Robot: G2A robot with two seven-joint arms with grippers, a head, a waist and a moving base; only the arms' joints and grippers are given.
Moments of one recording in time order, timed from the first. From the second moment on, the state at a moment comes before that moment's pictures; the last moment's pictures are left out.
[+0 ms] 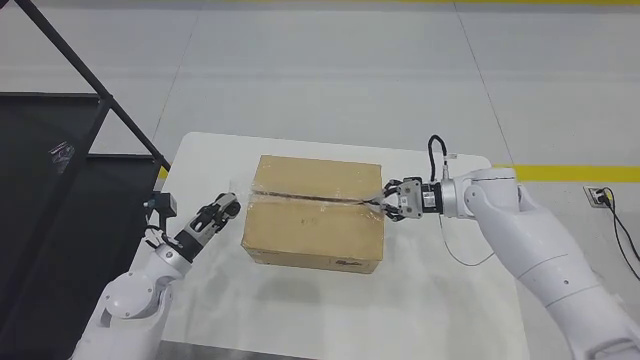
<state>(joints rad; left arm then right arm) 1.15 -1.17 -1.53 -1.41 -0.20 -0.24 -0.57 -0.39 -1.11 0.81 -0.93 1.05 0.90 0.92</state>
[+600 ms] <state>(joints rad) 1.20 -1.16 -1.58 -1.48 -0.20 -0.27 -0.54 -0.39 -1.10 0.80 -0.94 1.08 0.92 0.90</state>
